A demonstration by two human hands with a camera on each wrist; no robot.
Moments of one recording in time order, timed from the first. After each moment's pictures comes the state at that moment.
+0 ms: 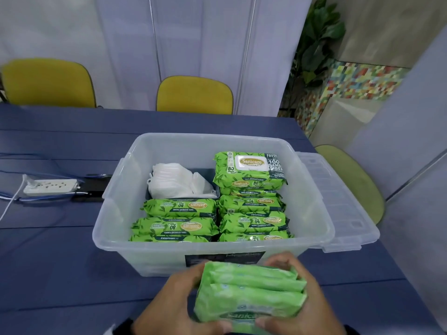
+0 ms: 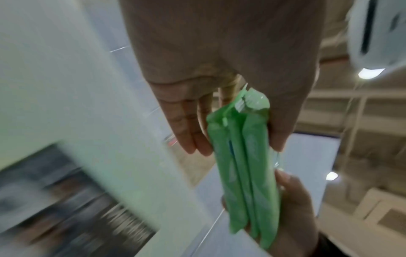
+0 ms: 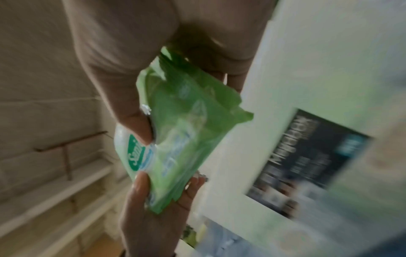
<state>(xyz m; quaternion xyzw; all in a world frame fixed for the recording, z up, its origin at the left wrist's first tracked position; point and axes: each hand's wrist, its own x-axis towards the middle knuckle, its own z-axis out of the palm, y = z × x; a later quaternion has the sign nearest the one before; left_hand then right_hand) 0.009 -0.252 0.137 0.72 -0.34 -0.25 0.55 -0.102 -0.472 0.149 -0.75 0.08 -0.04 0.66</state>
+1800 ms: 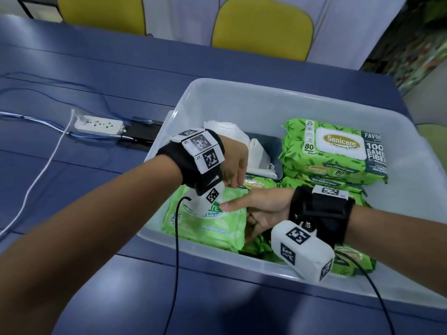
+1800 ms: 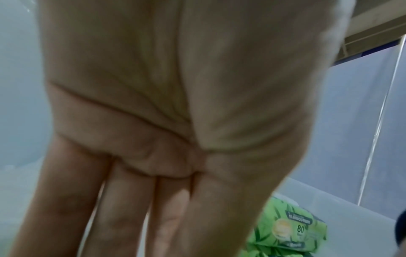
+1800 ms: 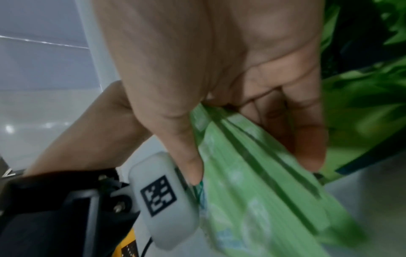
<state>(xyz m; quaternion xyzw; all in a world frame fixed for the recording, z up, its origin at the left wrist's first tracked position) 0.264 -0.334 0.149 0.82 -0.35 -0.45 0.05 0.159 -0.433 0.113 -0.59 0.16 0.54 0.58</state>
